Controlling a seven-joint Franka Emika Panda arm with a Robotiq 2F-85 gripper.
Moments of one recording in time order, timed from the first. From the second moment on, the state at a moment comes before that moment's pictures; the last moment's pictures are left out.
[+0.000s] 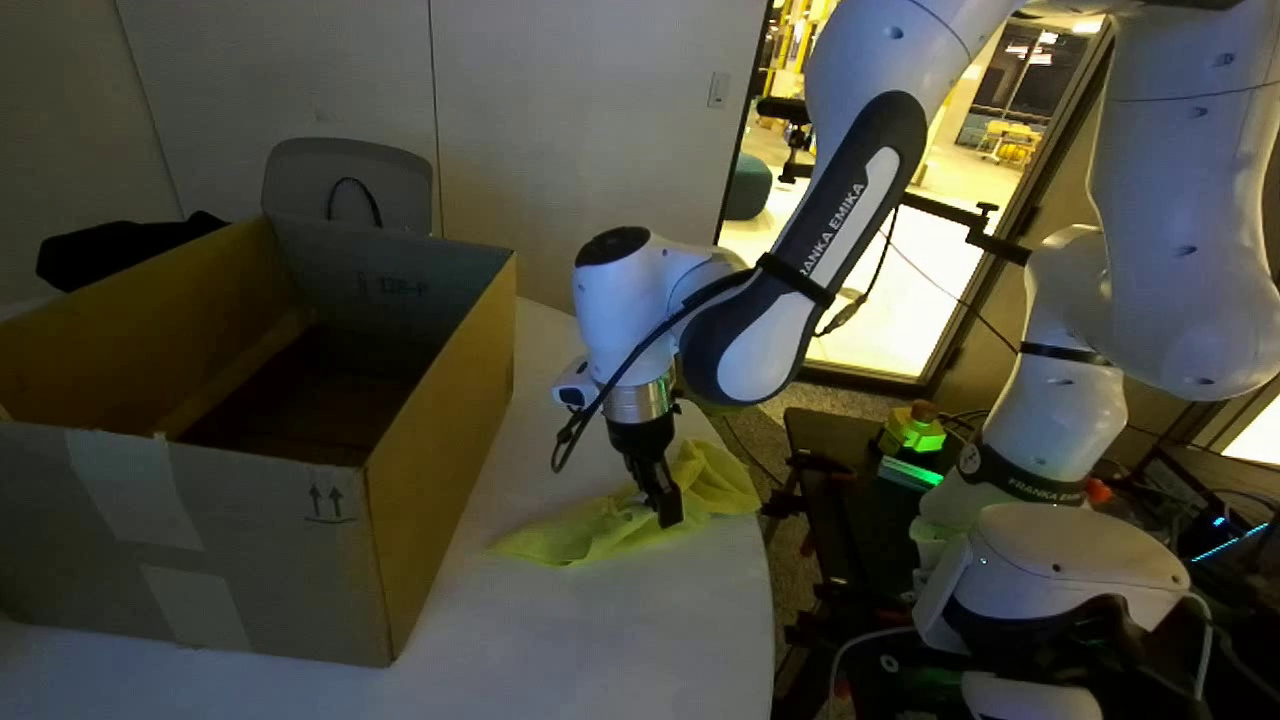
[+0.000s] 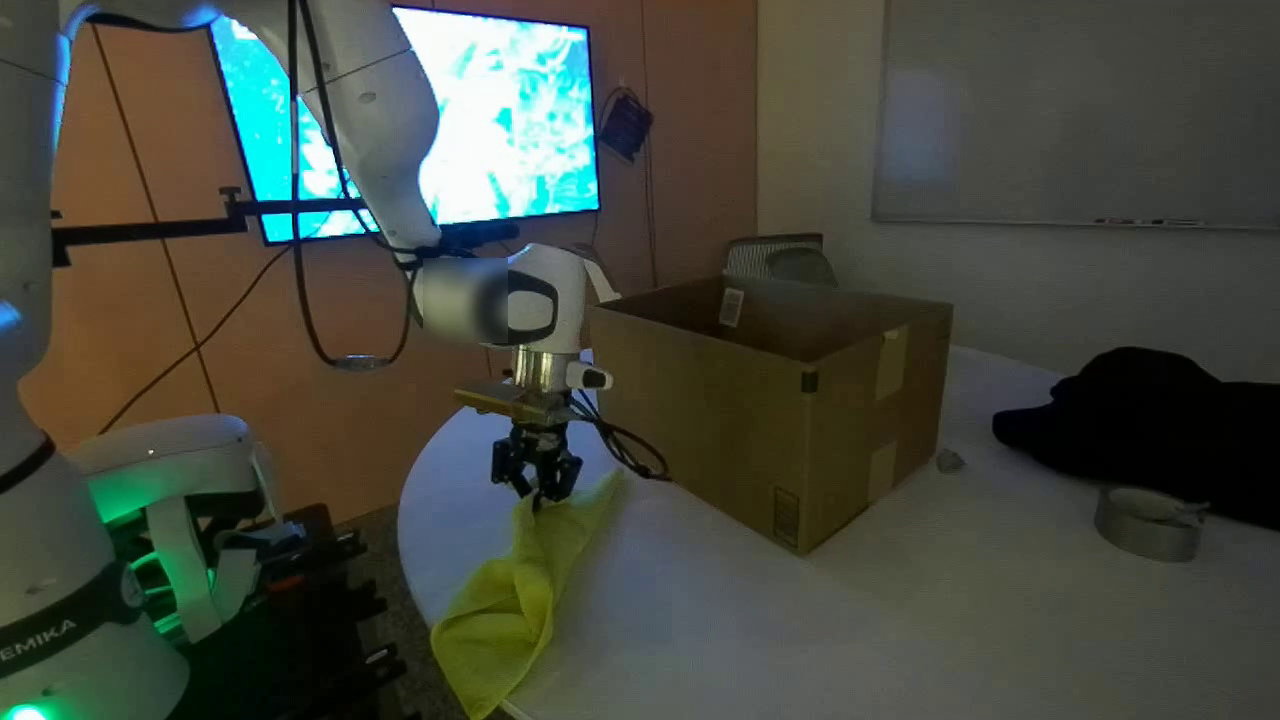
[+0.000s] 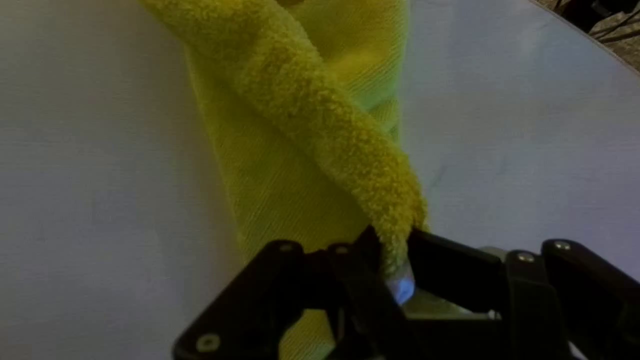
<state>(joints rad) 0.04 0.36 0.11 -2.37 -0.17 2.47 -0.26</state>
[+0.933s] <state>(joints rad) 0.13 0.39 0.16 -2.25 -0.13 2.53 -0.15</state>
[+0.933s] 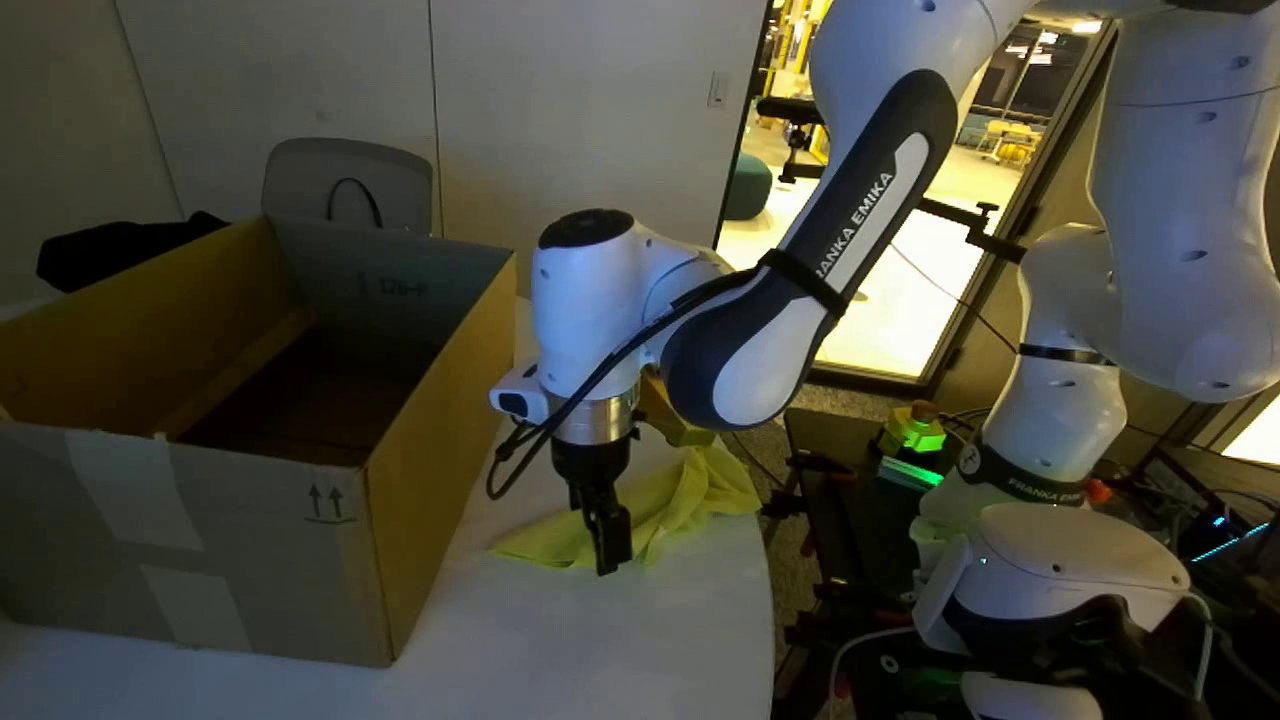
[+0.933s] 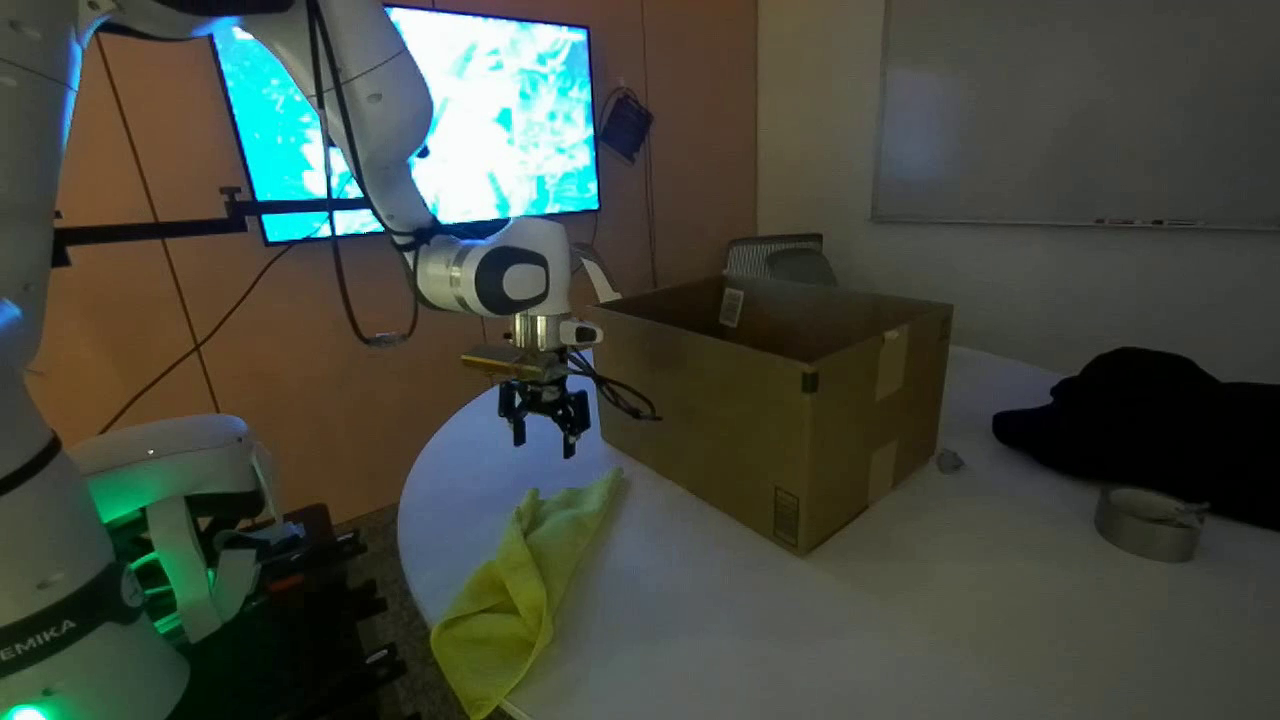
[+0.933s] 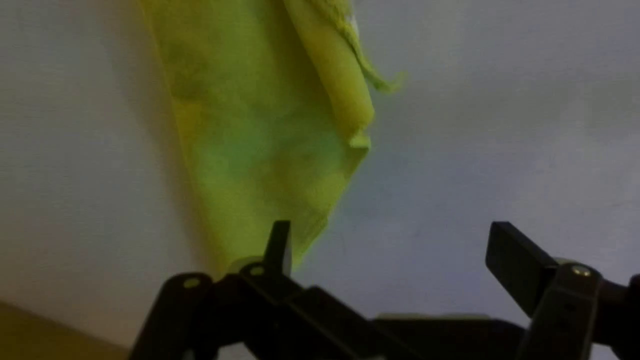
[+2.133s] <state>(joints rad) 0.17 0.58 0.11 -2.10 -0.14 2.66 -0.13</state>
